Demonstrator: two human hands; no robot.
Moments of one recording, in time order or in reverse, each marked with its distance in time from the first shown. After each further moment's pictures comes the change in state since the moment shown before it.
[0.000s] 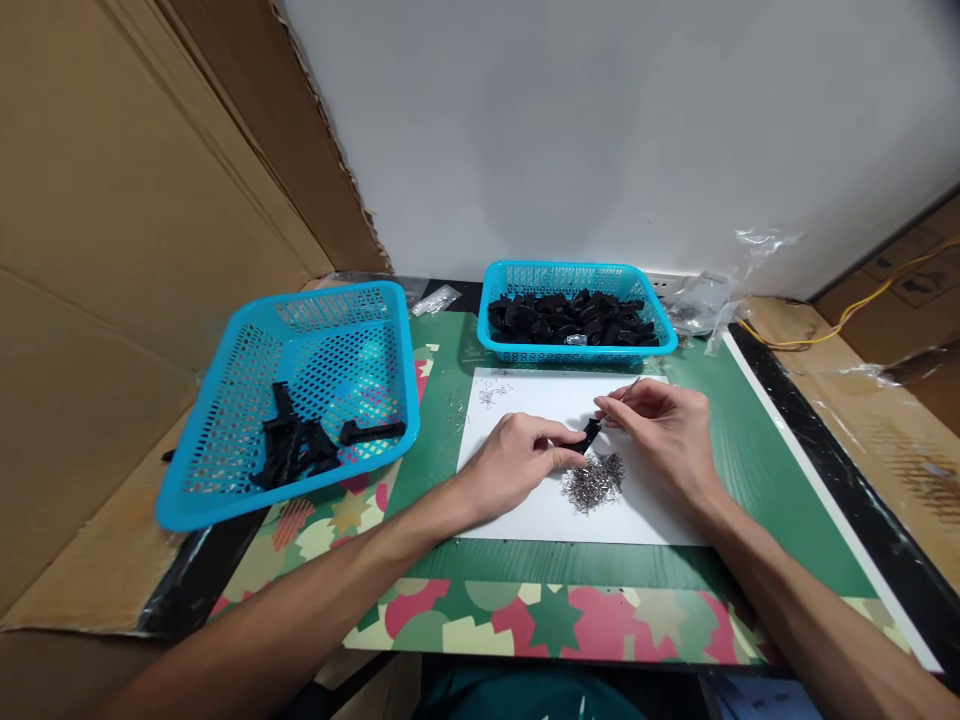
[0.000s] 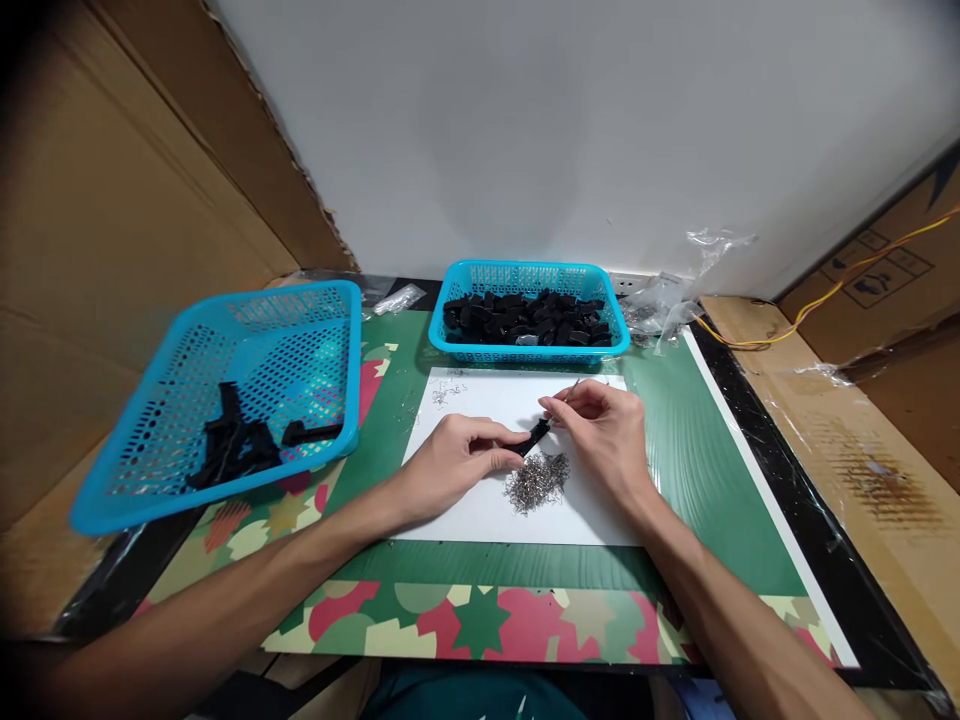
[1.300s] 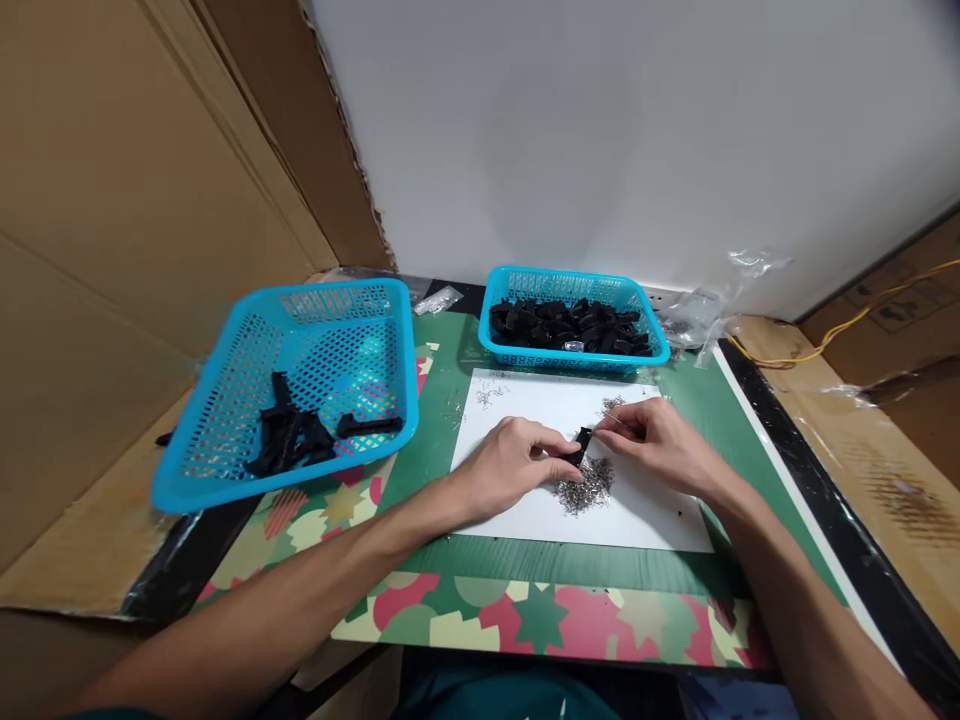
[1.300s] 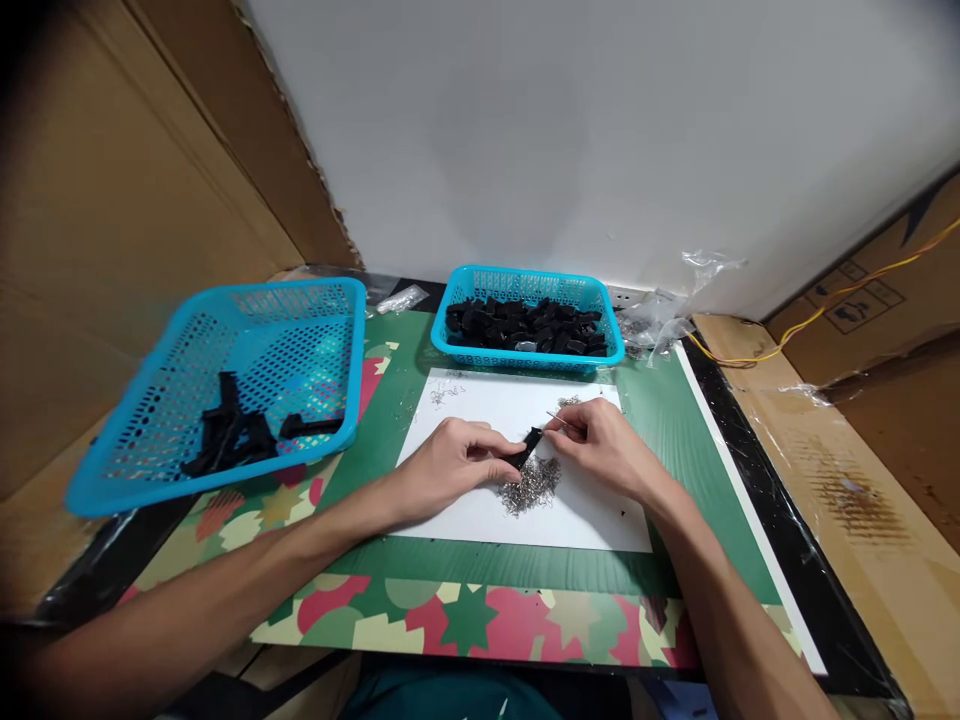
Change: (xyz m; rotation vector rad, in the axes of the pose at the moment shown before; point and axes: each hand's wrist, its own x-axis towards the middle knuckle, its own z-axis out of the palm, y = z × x) left_hand -0.001 -0.006 0.000 0.052 -0.030 0.097; right_hand 0.017 -0.007 -0.031 -0.433 -0.598 0.004
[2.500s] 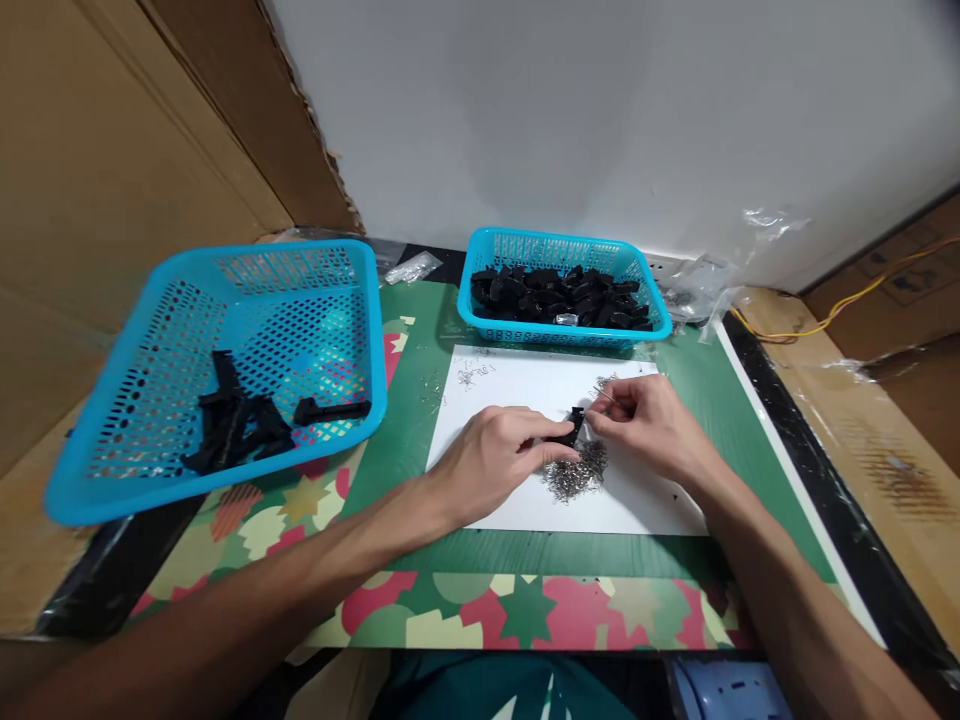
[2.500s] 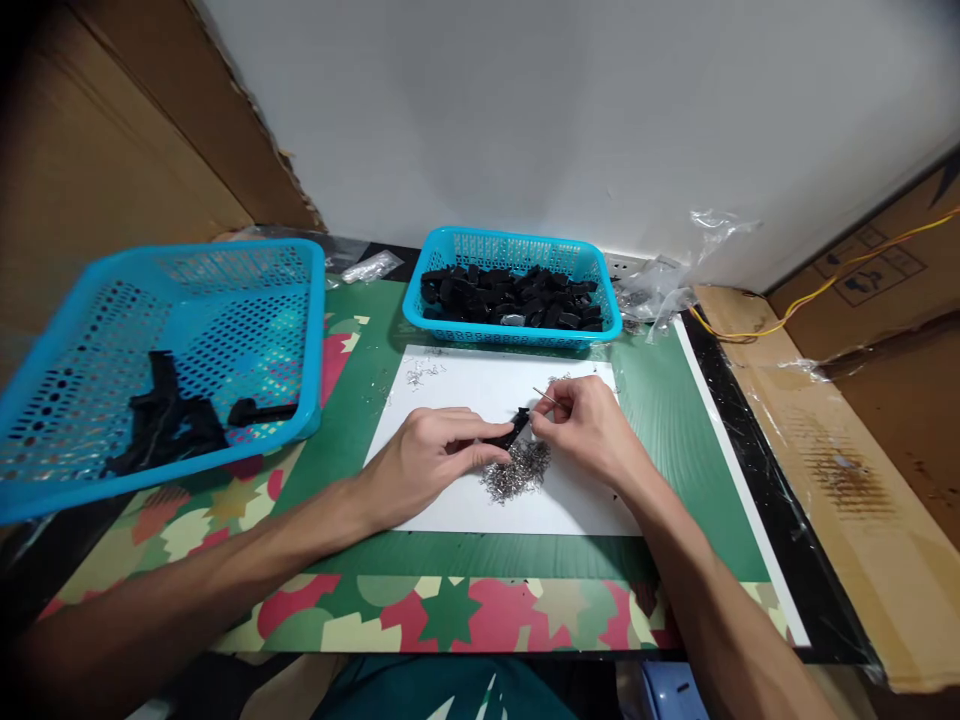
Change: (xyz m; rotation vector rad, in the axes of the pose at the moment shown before) left_hand -0.003 -0.002 0.006 0.203 0.088 0.275; right_hand 0.005 -0.008 0.010 0.104 0.115 0.179
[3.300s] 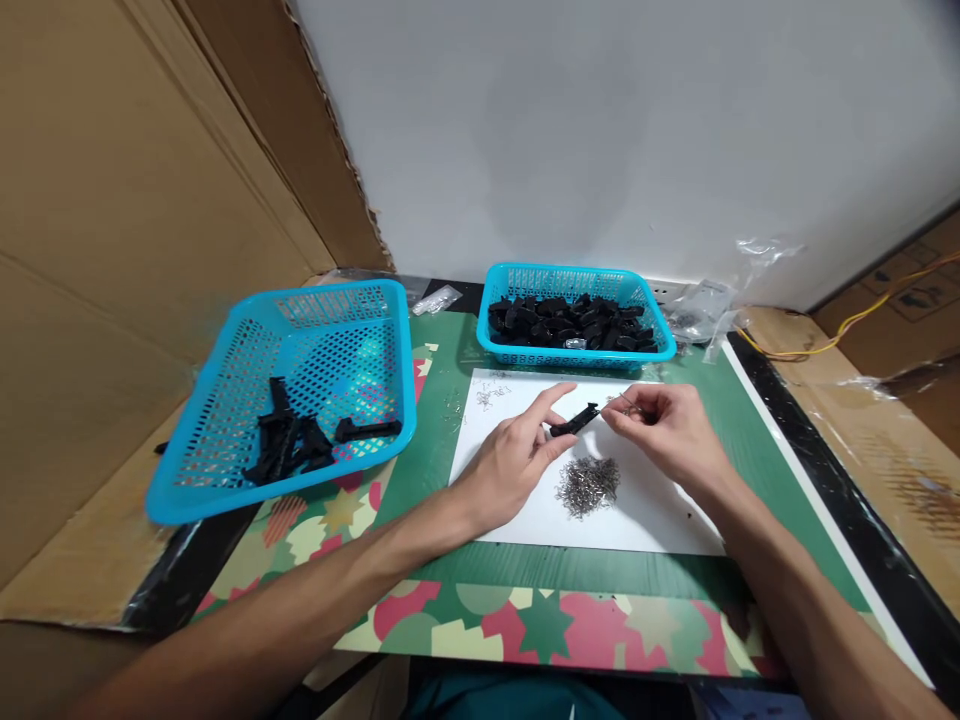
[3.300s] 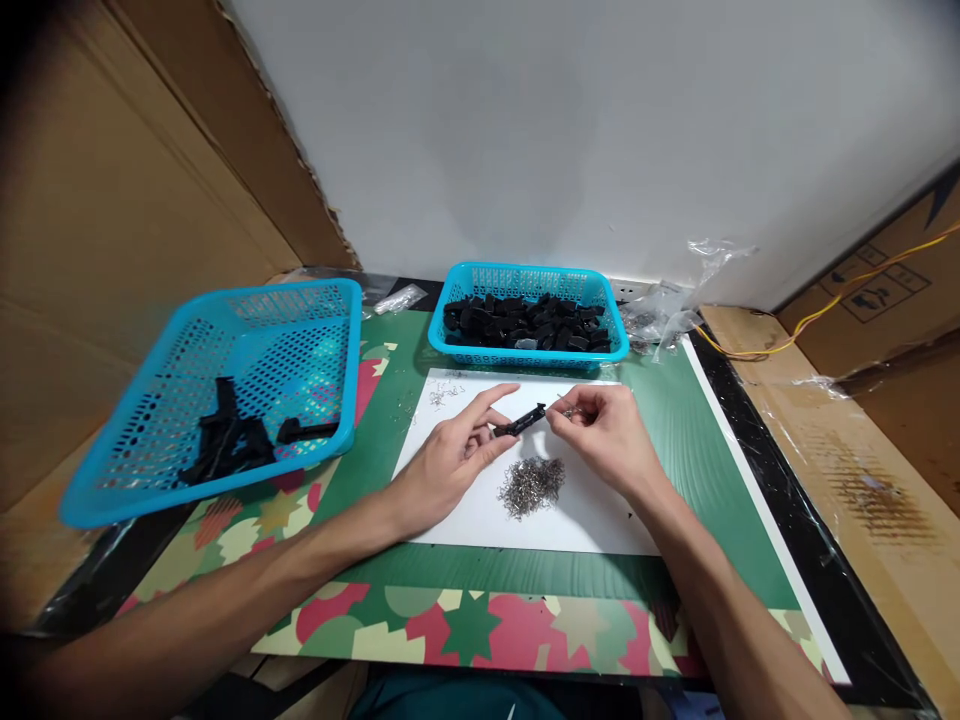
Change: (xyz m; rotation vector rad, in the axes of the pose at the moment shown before) left_hand 0.000 0.005 -0.003 -0.081 0.069 -0.161; right_hand -0.001 -0.006 0.001 0.219 0.207 -0.061
